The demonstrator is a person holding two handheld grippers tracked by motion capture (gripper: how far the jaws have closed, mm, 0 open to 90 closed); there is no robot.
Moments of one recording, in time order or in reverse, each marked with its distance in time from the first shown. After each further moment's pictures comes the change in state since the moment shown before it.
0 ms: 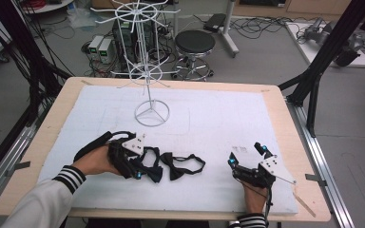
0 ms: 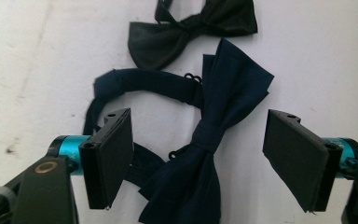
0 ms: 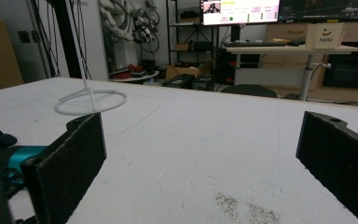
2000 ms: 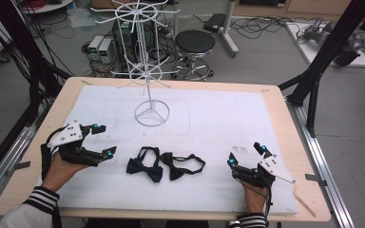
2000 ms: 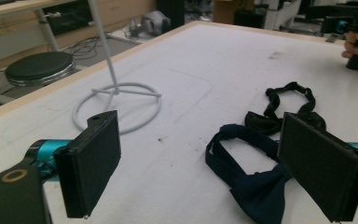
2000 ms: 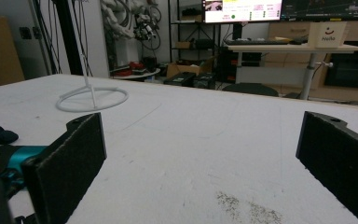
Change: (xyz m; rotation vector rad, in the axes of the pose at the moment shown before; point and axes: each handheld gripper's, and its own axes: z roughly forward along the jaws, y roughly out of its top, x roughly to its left) left arm -0.012 -0.092 -0.079 -0.644 0.414 -0.306; right arm 0.000 0.000 0.001 0.009 0.009 -0.009
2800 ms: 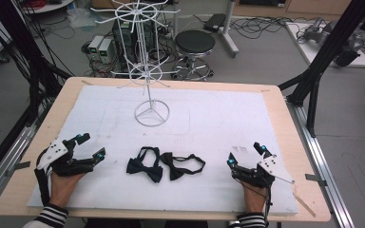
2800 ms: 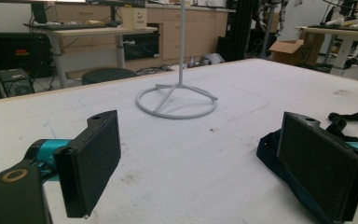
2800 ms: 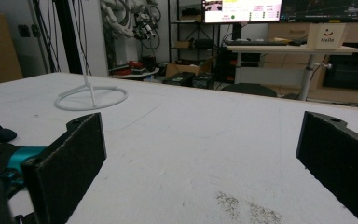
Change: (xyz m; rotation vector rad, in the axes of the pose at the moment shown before) left arm -0.004 -0.071 -0.022 -0.208 0.280 -0.143; right arm 0.002 0.000 0.000 0.005 -0.005 -0.007
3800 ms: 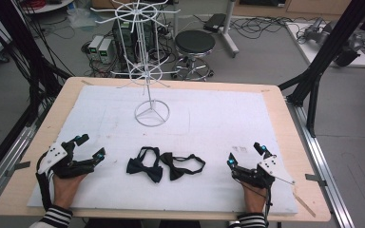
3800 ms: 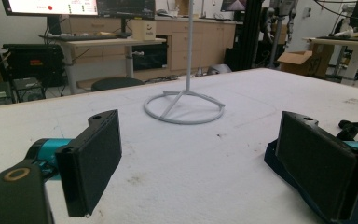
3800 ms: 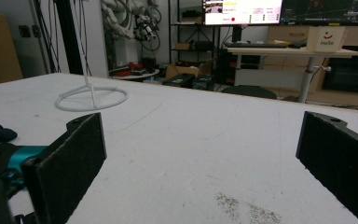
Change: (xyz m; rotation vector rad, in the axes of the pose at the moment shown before) left arm -0.003 -0.010 -0.002 -0.053 0.044 0.001; right arm 0.000 0.000 -0.001 -0.009 0.002 0.001
